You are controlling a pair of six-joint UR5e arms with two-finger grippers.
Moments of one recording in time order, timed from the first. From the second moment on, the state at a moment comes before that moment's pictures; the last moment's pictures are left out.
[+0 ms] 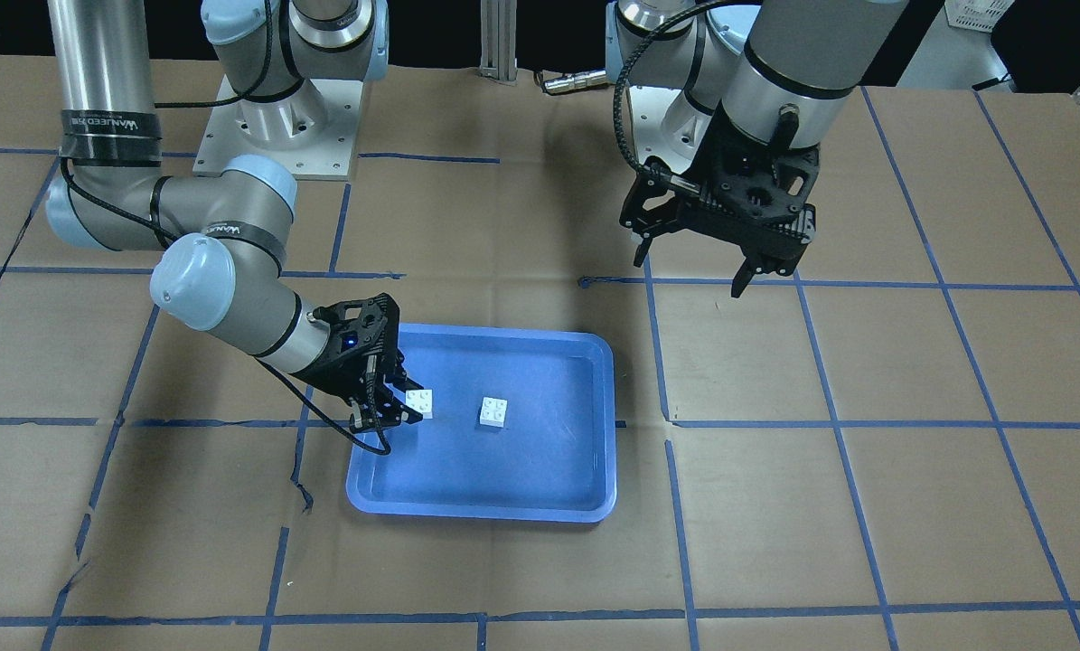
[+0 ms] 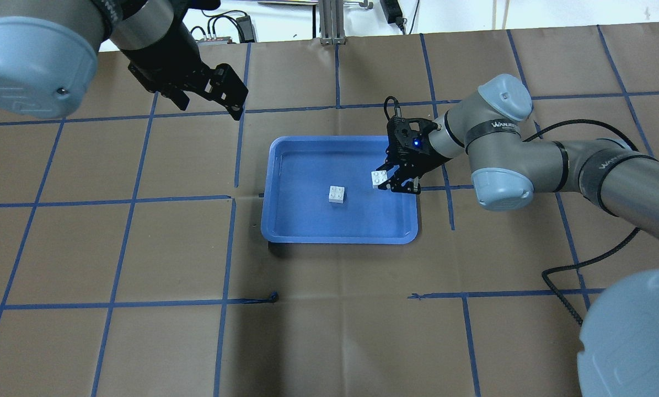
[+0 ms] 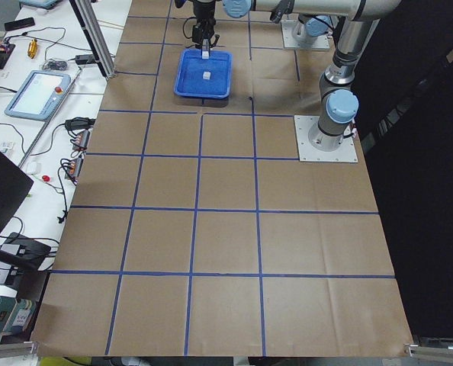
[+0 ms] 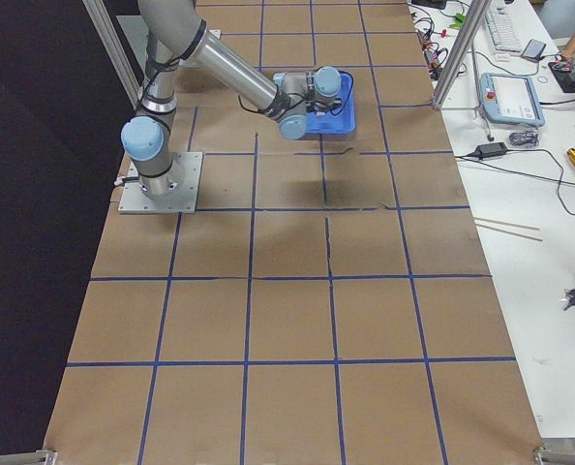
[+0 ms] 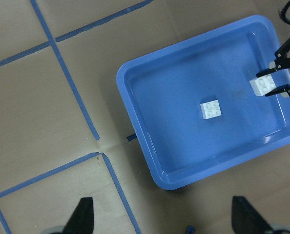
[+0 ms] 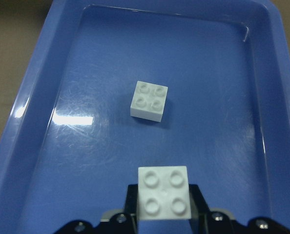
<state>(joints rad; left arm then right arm) -1.62 -1.64 -1.52 -1.46 1.48 0.22 1.57 -1.19 1.96 -2.40 -1.00 -1.57</state>
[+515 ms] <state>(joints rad) -1.59 -1.62 -1.53 -1.46 1.48 0.20 1.64 -1.17 1.99 -2.54 -1.00 -1.40</state>
